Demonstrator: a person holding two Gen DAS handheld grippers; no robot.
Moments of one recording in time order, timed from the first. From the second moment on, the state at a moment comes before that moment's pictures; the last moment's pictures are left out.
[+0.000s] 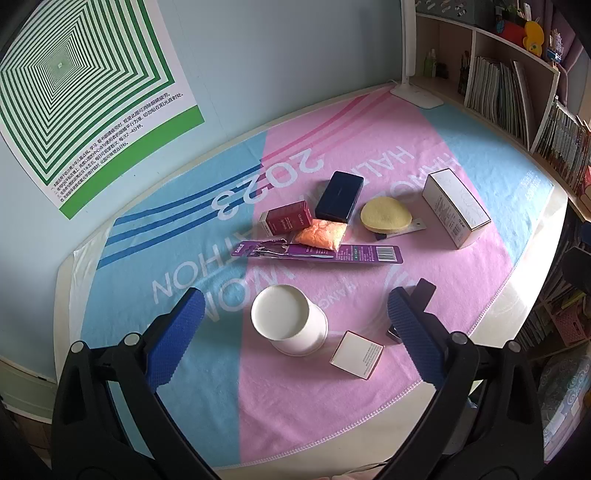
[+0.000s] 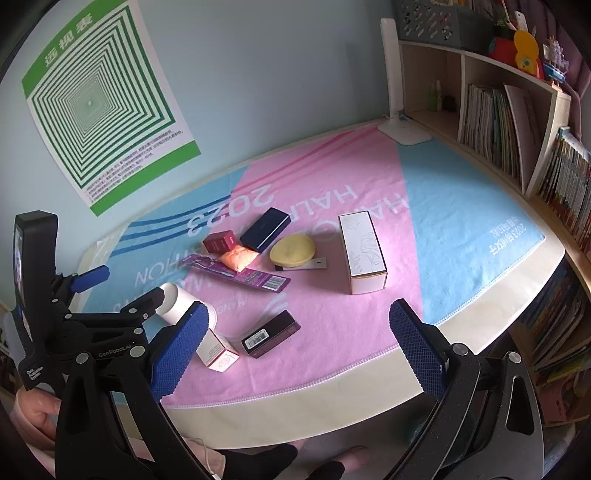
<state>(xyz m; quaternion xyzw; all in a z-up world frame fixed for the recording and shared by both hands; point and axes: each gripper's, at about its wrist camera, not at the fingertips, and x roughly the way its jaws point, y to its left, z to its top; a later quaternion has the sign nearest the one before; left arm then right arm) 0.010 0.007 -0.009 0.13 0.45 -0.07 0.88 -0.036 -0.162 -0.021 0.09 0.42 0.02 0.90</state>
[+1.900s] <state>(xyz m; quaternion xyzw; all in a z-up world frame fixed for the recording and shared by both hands) 0.045 0.025 -0.065 0.11 0.53 -0.06 0.84 0.008 -0.168 -0.068 0.08 0.49 0.01 0.87</state>
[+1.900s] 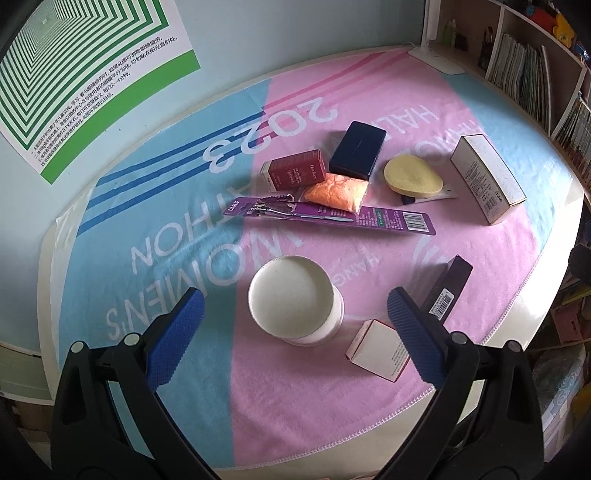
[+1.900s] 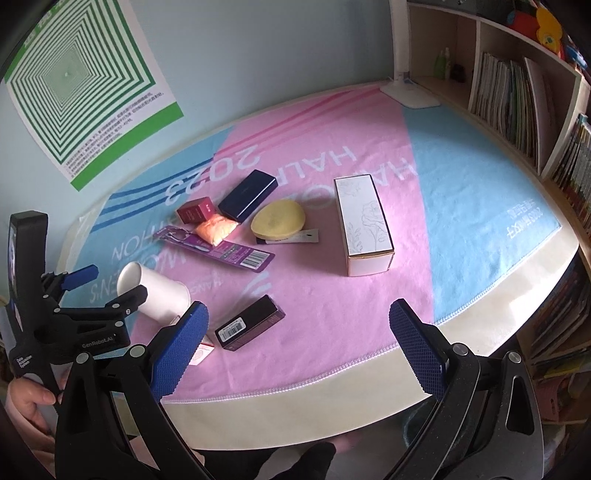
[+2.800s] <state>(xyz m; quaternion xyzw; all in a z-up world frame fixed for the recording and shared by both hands) 0.085 0.035 -0.129 0.07 0.63 -0.07 0.77 0.101 -0.197 -0.142 0.06 0.56 0.00 0.83</state>
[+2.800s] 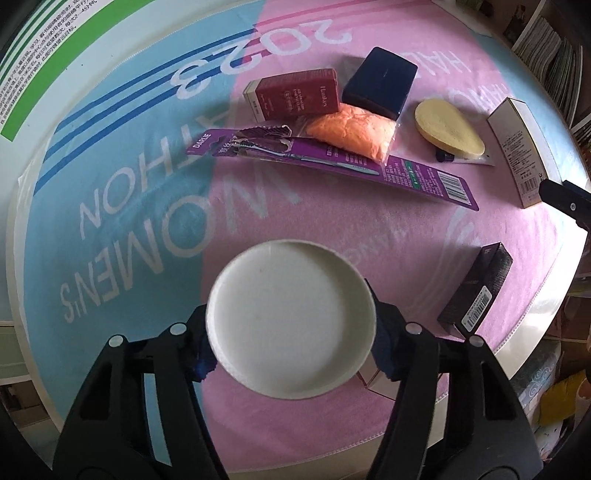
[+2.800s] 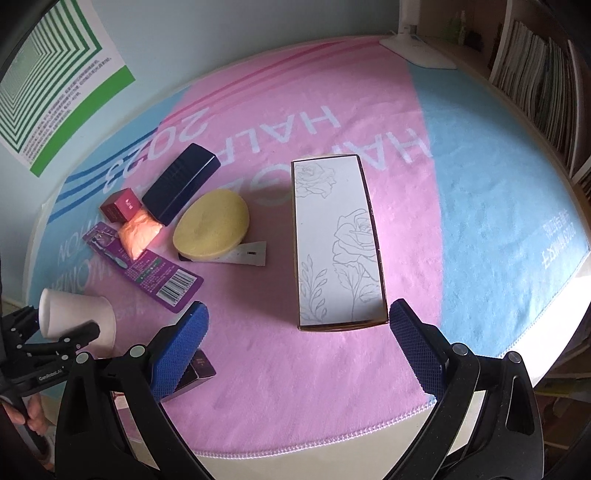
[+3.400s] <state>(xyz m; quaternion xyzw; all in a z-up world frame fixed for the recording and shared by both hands) 0.092 0.013 -0.093 0.09 0.59 -0.09 0.80 0.103 -0.220 -0.139 0.06 0.55 -0.01 0.83</state>
